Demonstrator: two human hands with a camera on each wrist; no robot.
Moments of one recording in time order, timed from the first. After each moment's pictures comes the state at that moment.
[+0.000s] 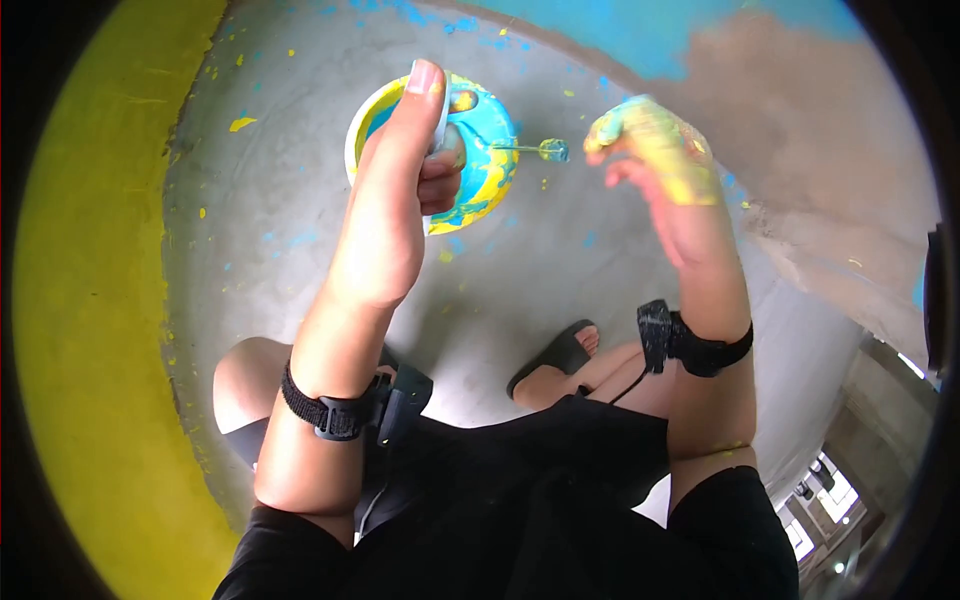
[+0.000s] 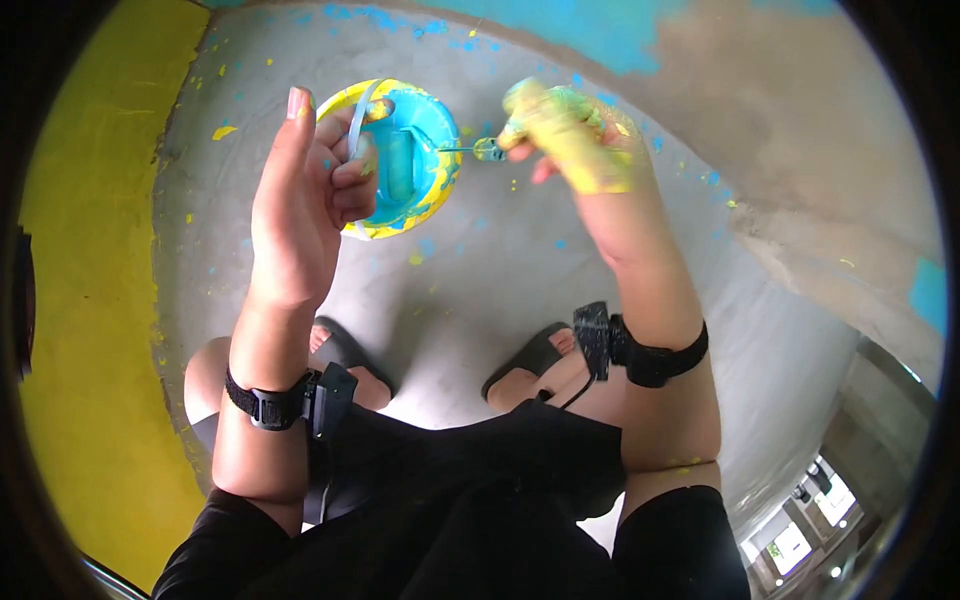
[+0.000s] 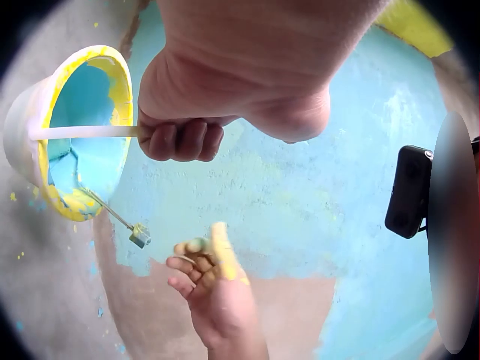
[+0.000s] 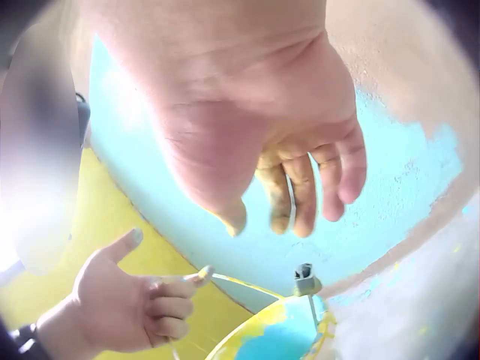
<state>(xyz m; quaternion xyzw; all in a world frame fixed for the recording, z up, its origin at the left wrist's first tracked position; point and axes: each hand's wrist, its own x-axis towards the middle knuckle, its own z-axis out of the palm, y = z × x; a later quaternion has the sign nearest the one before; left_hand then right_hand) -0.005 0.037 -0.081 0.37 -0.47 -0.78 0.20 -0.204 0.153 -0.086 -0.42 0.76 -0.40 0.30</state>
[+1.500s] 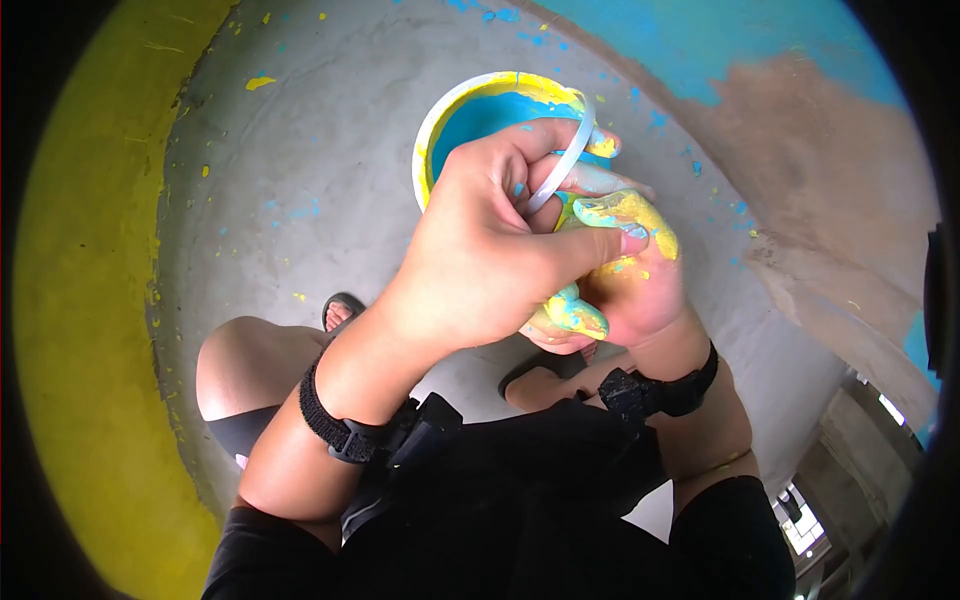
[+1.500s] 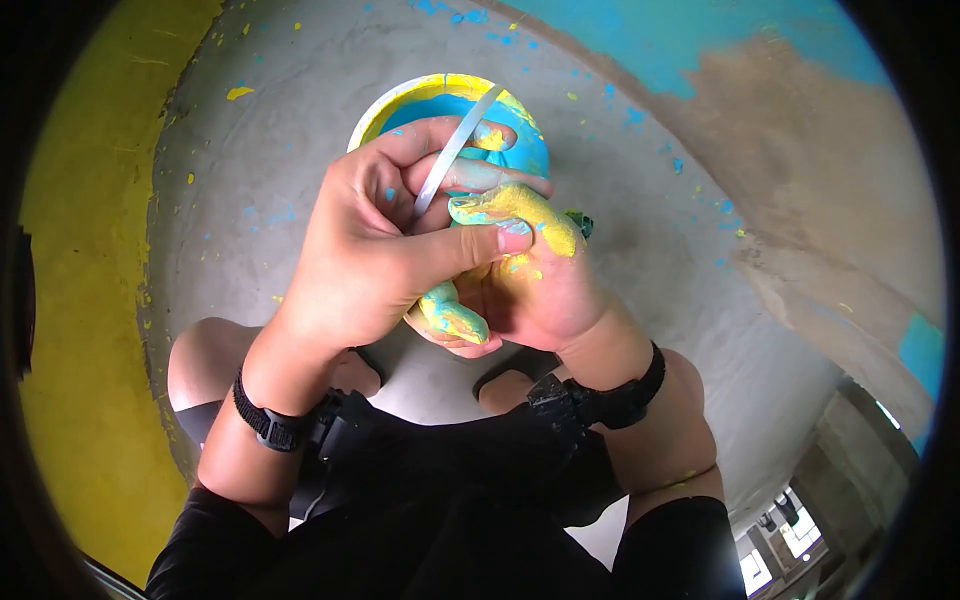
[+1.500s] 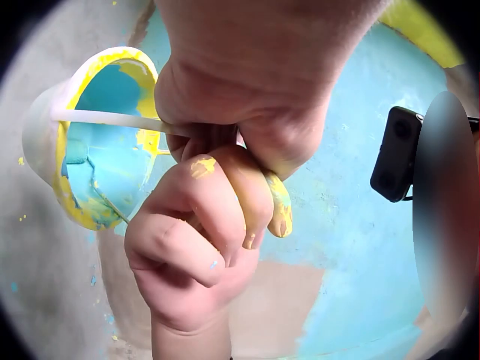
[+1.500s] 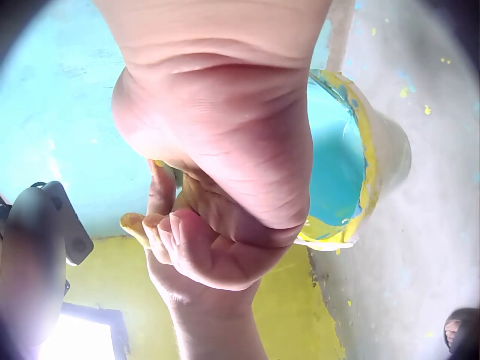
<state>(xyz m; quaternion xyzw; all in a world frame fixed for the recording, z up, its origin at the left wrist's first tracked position) 0.000 0.072 -0.067 0.25 -0.45 -0.82 0.23 -0.121 0.165 -0.092 -0.05 0.17 -0.57 0.80</state>
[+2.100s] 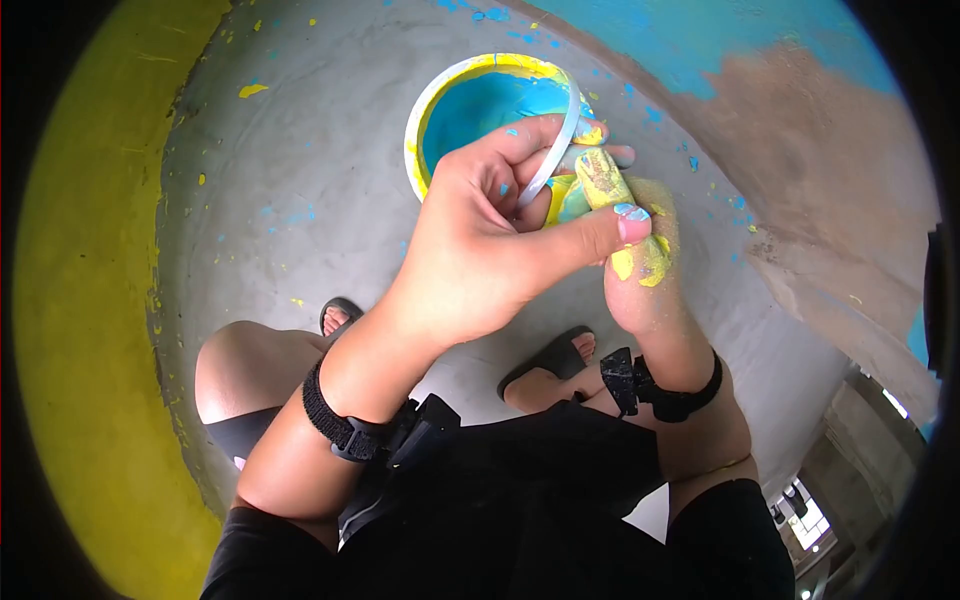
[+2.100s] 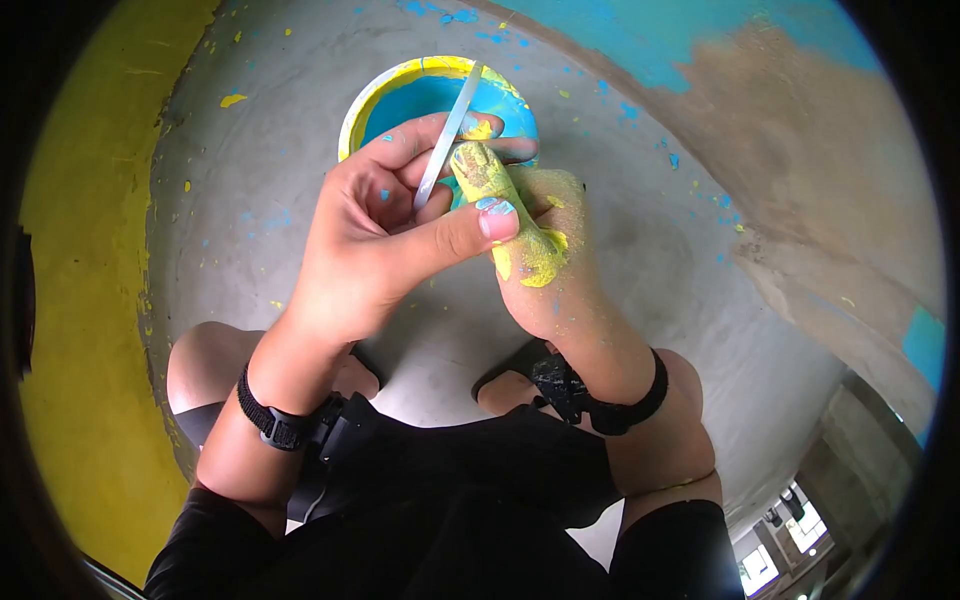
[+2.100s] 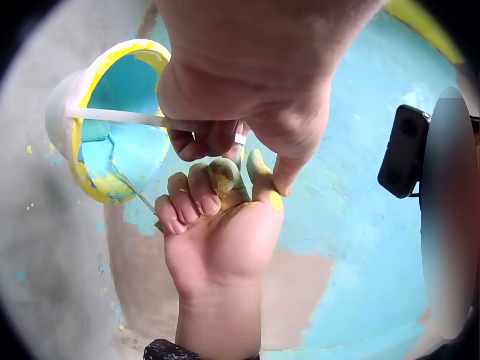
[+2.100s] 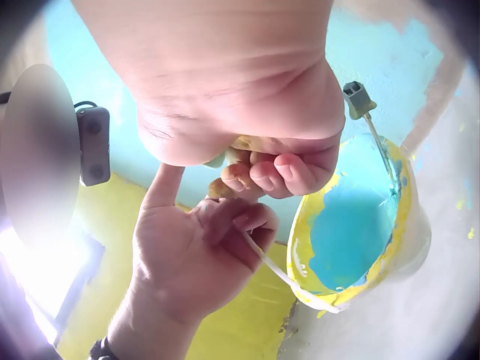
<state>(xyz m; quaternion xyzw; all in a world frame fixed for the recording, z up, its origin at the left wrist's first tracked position) -0.010 0.076 -0.067 0.21 -0.41 -0.85 0.27 -0.129 0.164 -0.079 -0.28 0.54 -0.62 0.49</state>
